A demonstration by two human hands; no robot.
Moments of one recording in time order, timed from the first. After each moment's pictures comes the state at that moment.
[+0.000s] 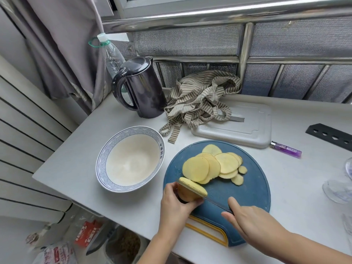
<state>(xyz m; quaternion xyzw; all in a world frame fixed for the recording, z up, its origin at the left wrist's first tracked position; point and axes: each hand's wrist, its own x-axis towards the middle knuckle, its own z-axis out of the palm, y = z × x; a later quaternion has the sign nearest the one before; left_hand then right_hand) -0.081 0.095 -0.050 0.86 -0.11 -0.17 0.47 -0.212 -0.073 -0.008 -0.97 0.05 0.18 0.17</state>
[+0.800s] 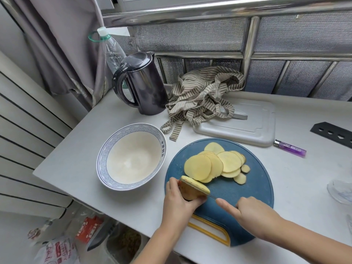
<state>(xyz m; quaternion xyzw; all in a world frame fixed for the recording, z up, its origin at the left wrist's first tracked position) -0.077 0.089 -0.045 0.89 -0.16 -0.16 0.40 -0.193 -0.079 -0.012 -0.90 0.23 0.24 0.28</state>
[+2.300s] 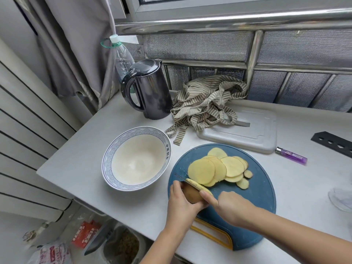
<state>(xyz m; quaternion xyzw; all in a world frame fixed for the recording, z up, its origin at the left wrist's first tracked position) -0.078 0.087 -0.048 0.87 -0.12 -0.16 0.45 -0.146 -0.051 -0.011 -0.92 0.16 0.26 0.25</state>
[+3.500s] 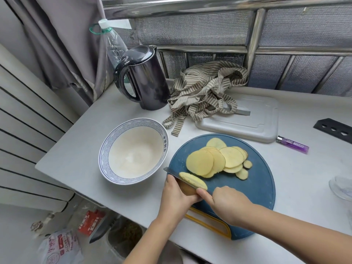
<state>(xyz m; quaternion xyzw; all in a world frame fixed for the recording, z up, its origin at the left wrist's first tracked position) -0.067 0.095 -0.037 0.88 -0.12 -0.21 0.42 -0.150 -0.042 -0.009 -0.93 0.13 0.24 0.22</state>
